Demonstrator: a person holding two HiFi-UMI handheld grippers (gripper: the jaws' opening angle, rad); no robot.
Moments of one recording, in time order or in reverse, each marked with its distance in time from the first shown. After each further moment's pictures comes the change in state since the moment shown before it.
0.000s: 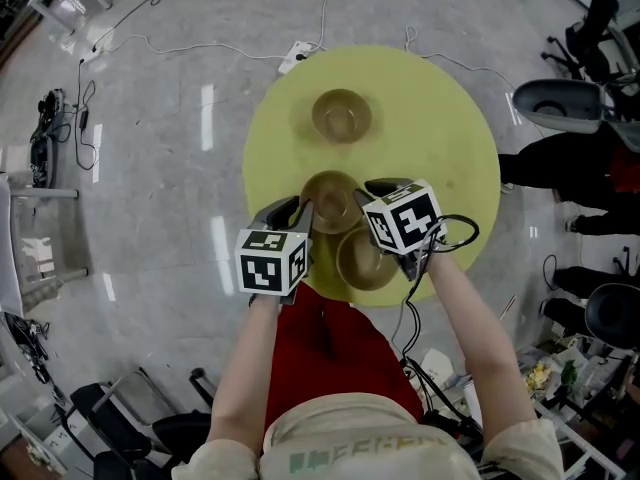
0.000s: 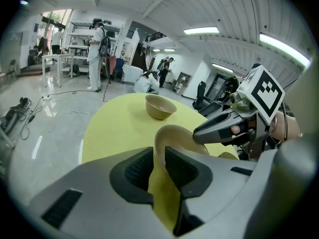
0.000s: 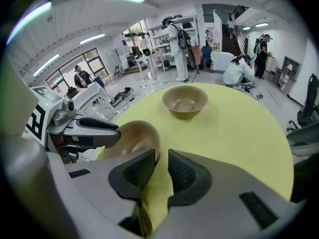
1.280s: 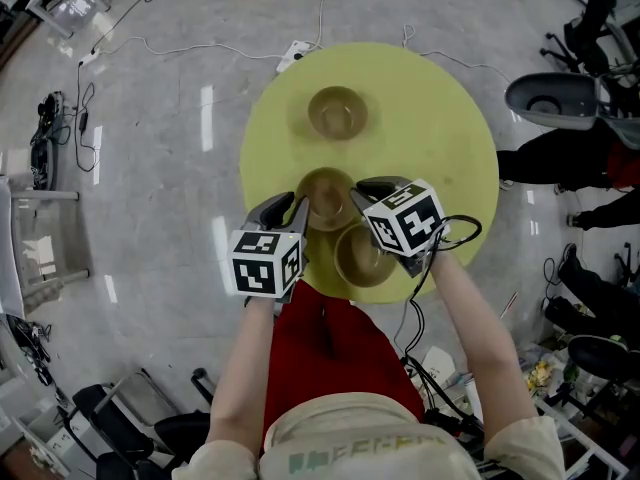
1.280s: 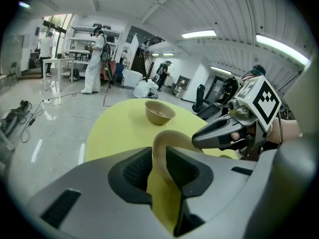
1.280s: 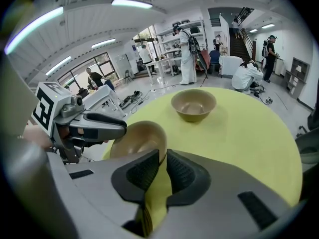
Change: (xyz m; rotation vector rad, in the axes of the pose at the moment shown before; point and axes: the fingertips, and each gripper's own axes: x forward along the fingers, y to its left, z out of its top) left arm -0.008 0.004 0.011 0.015 -0.046 0.004; right arm 0.002 0.012 0.004 -0.059 -0.059 0.092
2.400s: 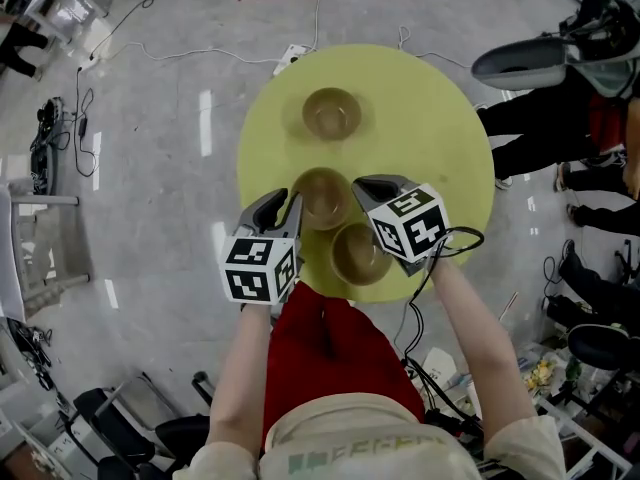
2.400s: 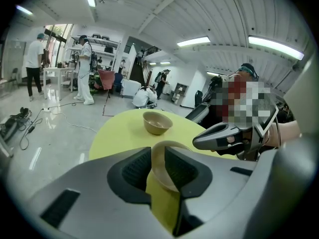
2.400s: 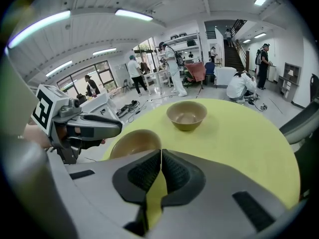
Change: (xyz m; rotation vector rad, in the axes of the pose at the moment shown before) left arm -0.011 -0.009 0.017 0.045 -0.102 0.006; right arm -0.018 -0.010 0.007 0.000 -0.133 -0.042
